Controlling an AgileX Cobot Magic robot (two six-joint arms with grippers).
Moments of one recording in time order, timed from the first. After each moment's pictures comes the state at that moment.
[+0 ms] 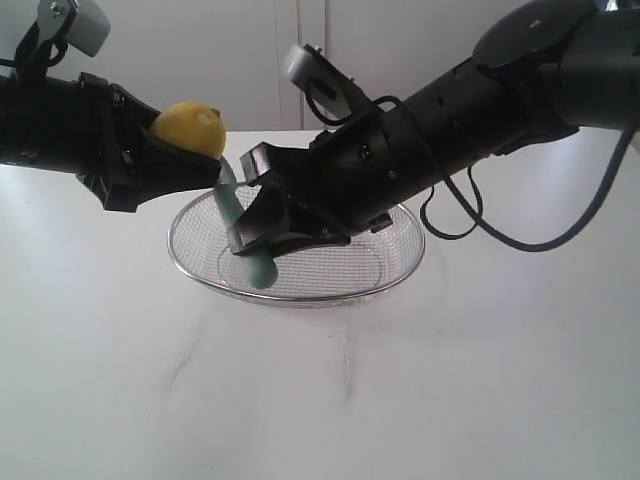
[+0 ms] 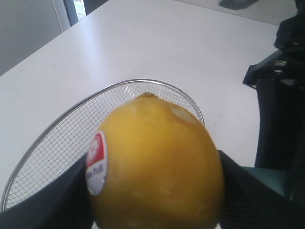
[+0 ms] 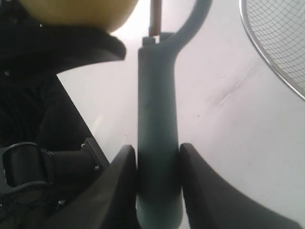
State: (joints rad) left arm -0.22 1.41 -0.99 -1.29 0.82 1.67; right arm 0.49 1.66 -1.23 1.04 0.96 -0.58
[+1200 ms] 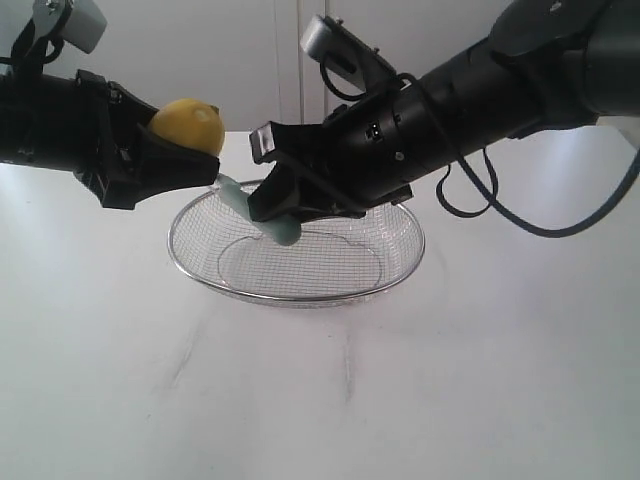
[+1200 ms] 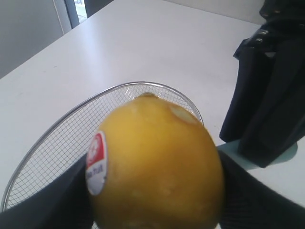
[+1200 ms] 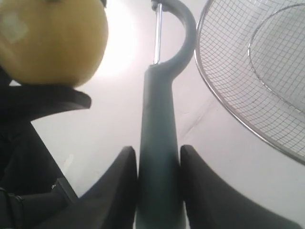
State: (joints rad) left arm -0.22 1.40 -0.98 -1.30 0.83 1.67; right arm 0.49 1.62 -1.23 0.96 0.81 -0.49
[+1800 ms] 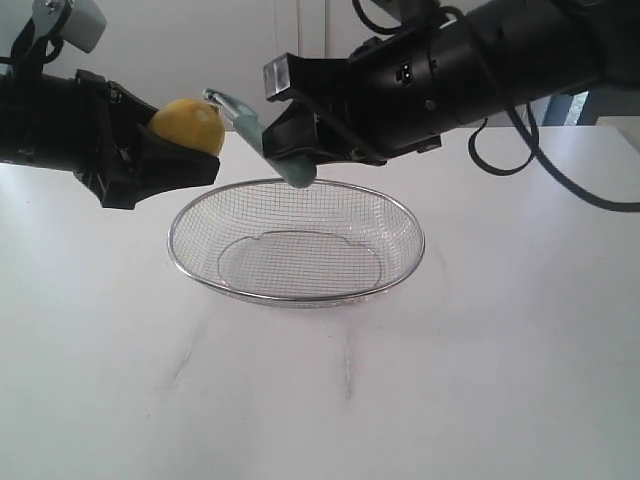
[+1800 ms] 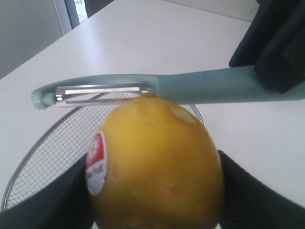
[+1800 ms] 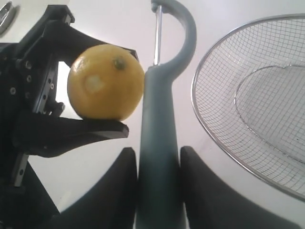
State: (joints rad) left arm -0.22 1.40 -0.98 -1.30 0.83 1.67; right arm 0.49 1.49 -1.23 0.90 0.72 -0.43
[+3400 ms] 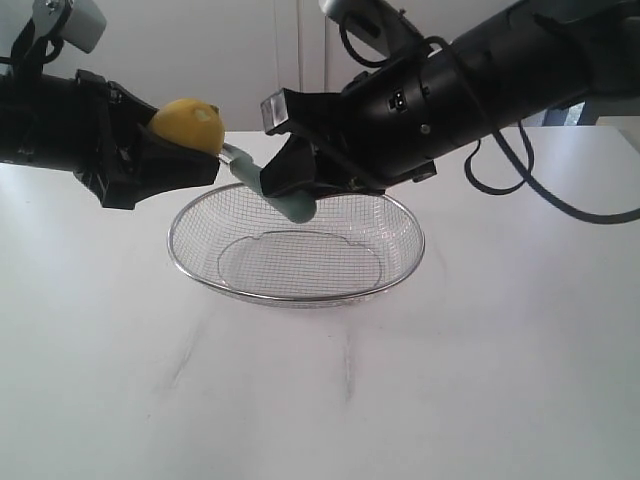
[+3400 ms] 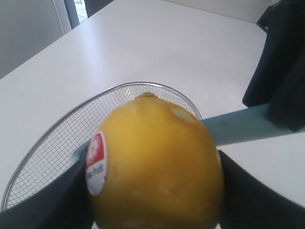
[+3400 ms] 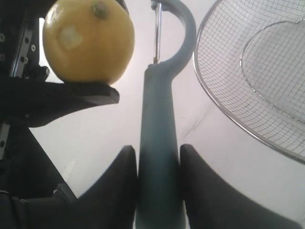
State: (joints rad) left arm -0.22 1.40 -0.98 -1.30 0.83 1.67; right arm 0.49 1.53 -1.23 0.88 0.80 -0.40
